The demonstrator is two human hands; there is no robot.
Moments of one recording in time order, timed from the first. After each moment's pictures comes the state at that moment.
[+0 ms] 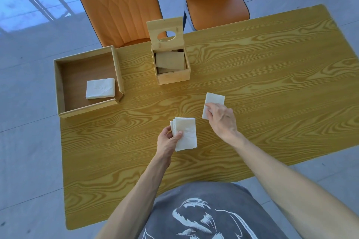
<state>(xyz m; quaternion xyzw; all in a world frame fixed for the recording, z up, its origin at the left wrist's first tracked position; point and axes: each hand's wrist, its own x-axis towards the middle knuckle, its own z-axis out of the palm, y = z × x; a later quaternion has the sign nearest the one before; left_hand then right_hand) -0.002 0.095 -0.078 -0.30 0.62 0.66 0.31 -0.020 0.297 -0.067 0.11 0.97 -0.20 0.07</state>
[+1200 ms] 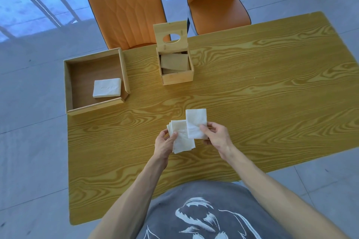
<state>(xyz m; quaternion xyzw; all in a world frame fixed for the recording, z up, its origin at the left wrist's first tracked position) 0.008 0.075 -0.080 -0.32 0.61 0.65 0.31 0.031 0.261 -0.060 0.35 0.64 -0.67 0.16</state>
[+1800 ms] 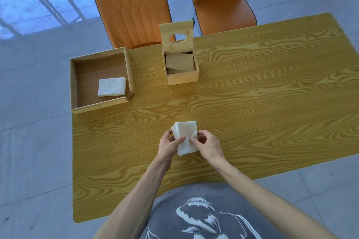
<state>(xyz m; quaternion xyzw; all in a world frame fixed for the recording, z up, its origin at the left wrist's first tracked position) 0.011 0.070 -0.077 -0.28 0.61 0.67 0.33 0.046 0.223 -0.077 0.27 0.80 -0.51 0.18</state>
